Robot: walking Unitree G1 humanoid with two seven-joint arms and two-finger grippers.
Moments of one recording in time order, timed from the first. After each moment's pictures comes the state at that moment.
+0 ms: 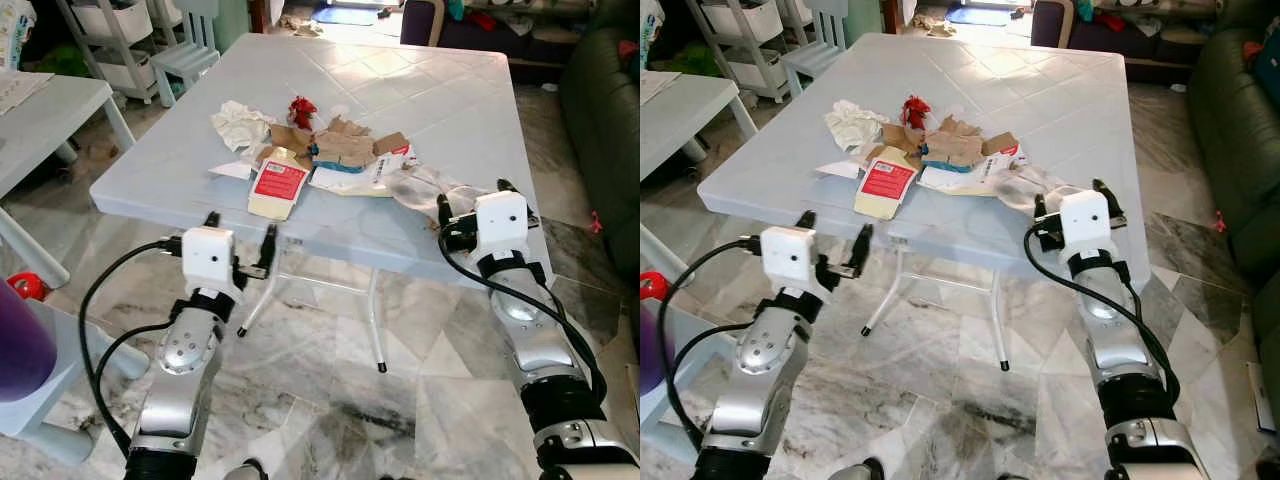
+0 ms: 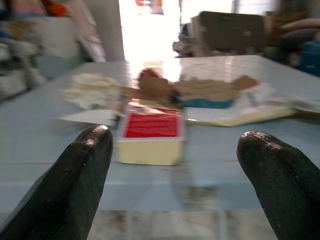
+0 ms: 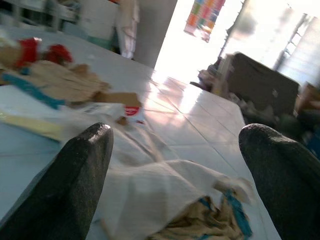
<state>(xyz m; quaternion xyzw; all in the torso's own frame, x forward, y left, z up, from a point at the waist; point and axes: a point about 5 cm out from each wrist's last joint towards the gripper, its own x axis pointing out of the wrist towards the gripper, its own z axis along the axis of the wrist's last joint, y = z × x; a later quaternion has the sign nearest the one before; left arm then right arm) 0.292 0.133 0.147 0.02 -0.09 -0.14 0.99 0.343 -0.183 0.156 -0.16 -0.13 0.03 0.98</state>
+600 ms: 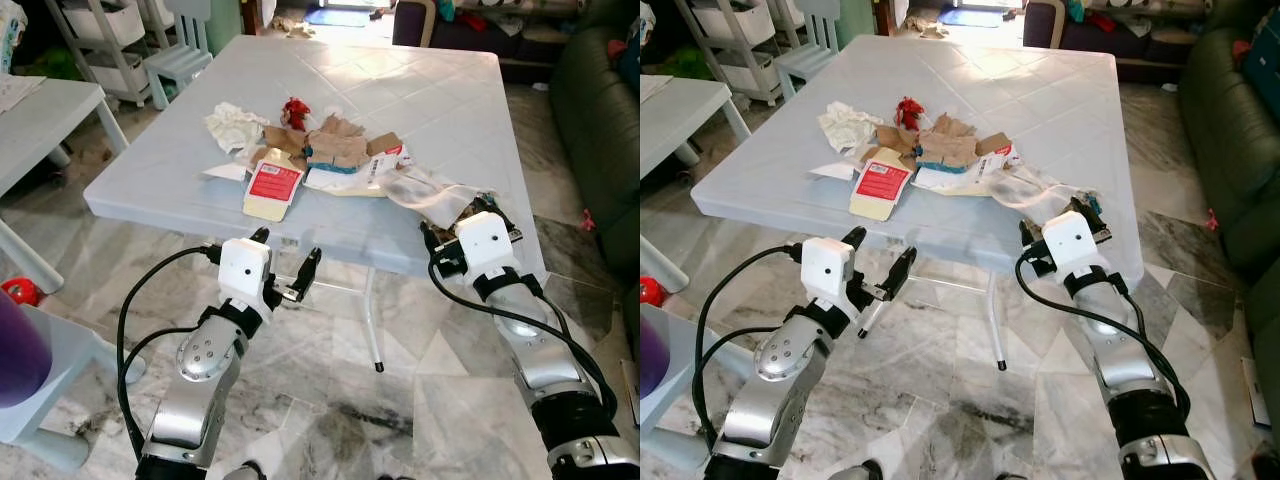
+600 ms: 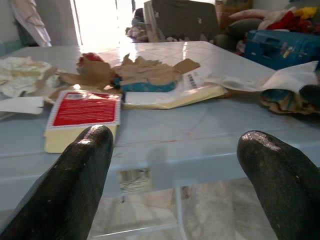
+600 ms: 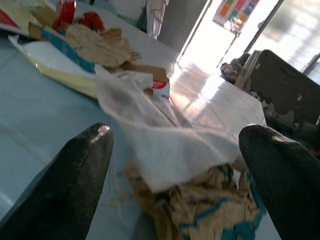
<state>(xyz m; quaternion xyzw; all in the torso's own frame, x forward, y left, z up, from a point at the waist) 0.284 0.117 0.139 0.02 -0.06 -0.21 0.98 0.338 -0.181 0.141 -0.22 -0.10 0.09 0.97</state>
